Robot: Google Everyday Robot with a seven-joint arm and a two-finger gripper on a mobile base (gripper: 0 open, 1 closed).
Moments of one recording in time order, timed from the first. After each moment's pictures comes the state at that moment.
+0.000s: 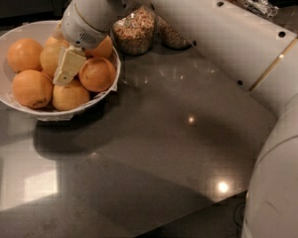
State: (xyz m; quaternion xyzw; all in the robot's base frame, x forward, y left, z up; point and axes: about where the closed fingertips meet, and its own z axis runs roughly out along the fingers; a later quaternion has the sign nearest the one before) arm 0.588 0.204 0.939 -0.75 0.54 0.18 0.35
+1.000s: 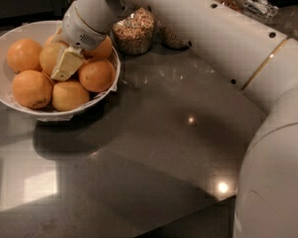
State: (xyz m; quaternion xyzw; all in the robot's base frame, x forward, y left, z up) arm 0.594 0.206 0.930 -0.74 0.54 0.19 0.34
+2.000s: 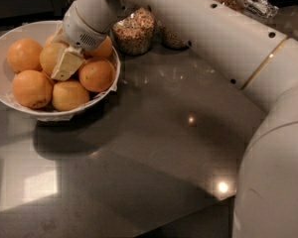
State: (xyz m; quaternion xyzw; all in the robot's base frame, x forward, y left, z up) arm 0.594 0.206 0.931 -0.75 0.54 0.19 0.34
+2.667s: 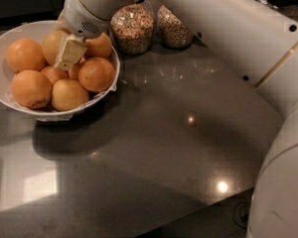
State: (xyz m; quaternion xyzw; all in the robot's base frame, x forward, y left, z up) arm 0.593 0.196 0.965 -0.75 0.53 0.16 0.36
